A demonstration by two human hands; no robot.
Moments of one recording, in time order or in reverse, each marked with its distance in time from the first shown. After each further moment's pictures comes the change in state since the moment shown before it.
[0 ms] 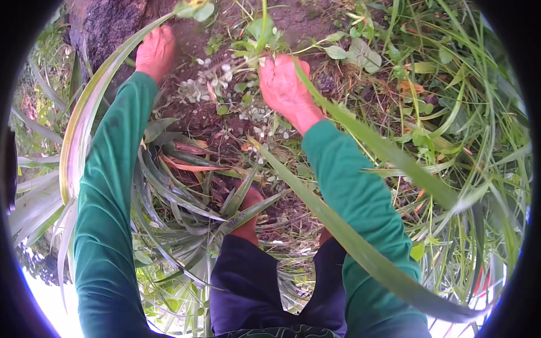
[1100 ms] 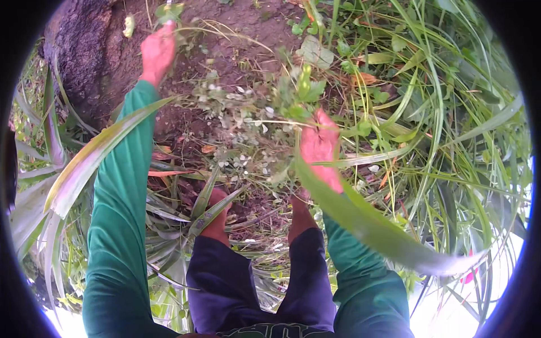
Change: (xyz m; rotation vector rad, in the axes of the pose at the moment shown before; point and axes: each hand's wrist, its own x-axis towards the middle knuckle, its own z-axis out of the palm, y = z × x) left_hand 0.023 0.058 -0.016 -1.066 0.068 -0.342; right_hand -0.114 0.061 -0.085 0.536 0.140 0.292
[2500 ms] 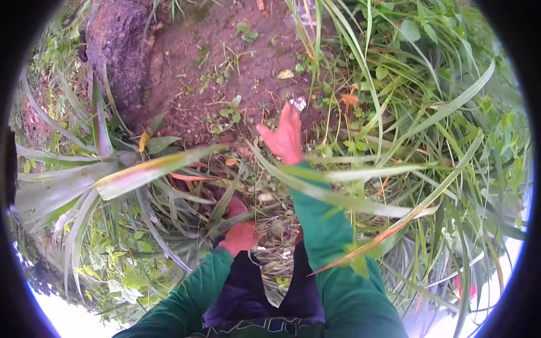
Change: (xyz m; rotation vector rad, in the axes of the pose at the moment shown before) left_hand -0.431 0.098 -0.003 -0.011 -0.968 -0.083; right_hand 0.040 0.010 0.061 -0.663 -0.232 0.004
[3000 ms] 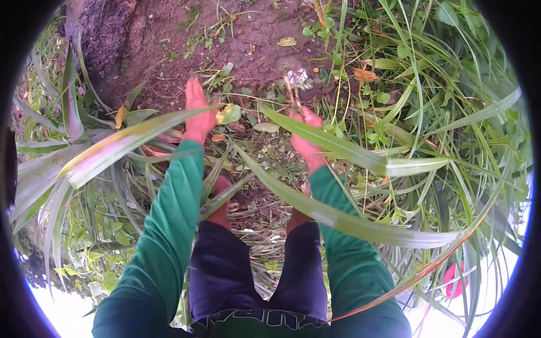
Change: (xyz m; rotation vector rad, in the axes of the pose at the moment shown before) left_hand 0.196 -0.078 -0.173 0.178 1.102 0.041; right_hand -0.035 0.062 0.000 0.643 0.063 0.067
